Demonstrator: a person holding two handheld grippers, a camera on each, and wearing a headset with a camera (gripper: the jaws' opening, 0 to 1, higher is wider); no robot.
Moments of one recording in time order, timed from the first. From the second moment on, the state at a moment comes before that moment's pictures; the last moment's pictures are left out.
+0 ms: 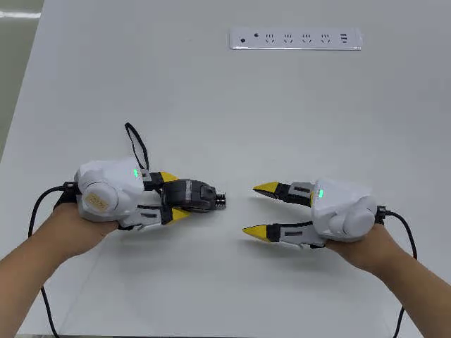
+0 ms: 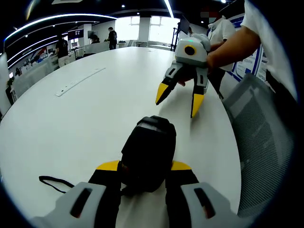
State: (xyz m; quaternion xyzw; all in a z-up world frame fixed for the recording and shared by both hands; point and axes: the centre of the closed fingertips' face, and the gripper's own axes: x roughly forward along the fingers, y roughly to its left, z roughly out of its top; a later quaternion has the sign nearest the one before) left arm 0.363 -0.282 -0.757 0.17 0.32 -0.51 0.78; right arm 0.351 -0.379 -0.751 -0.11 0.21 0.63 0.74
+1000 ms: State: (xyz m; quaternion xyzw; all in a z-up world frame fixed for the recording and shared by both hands) left arm 0.363 -0.281 -0.760 0.18 0.33 -0.51 0.77; right arm 0.358 -0.342 -0.770 -0.11 0.19 0.66 0.71
